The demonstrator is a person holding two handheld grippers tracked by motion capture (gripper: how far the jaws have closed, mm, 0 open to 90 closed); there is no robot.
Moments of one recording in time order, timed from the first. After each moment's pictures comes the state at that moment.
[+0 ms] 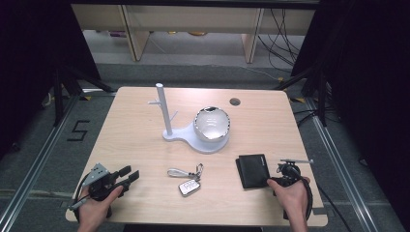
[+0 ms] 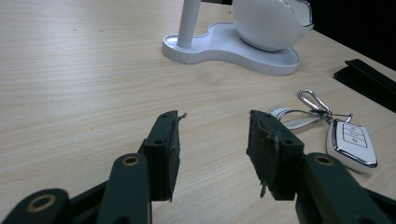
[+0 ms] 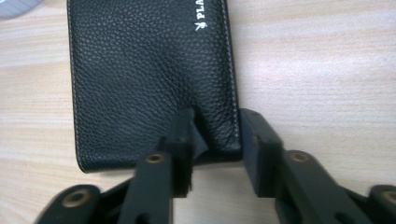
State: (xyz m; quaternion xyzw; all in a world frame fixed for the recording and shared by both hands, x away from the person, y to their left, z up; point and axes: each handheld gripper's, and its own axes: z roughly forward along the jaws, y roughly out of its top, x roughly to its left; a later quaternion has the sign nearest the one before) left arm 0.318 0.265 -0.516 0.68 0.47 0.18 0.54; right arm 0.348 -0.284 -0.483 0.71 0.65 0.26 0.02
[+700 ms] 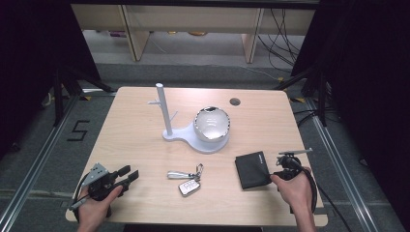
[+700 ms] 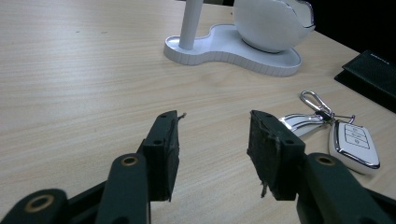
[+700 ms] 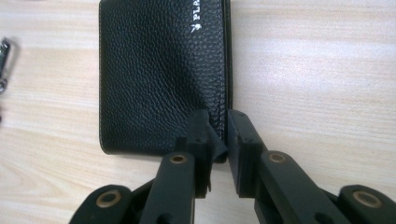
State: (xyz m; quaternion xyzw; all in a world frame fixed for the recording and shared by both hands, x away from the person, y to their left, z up) left arm 0.318 0.267 -0.516 0.67 0.47 0.18 0.54; right arm 0.361 -0.279 -0.451 0.68 0.70 0.21 0.02
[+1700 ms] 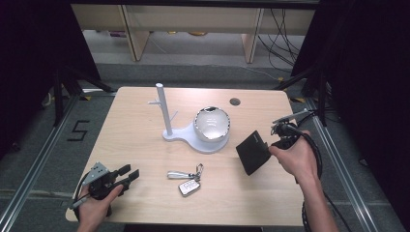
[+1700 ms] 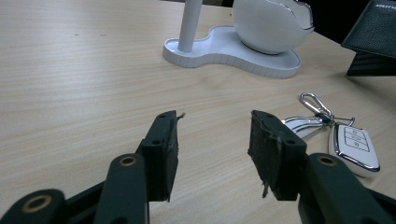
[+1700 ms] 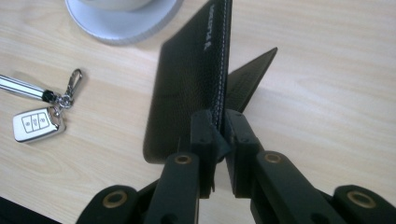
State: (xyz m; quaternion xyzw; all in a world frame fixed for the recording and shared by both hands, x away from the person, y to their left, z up) left arm 0.321 0.265 -0.513 0.68 0.46 0.18 0.54; right arm 0.399 -0.249 -0.349 0.62 0.76 0.19 0.06
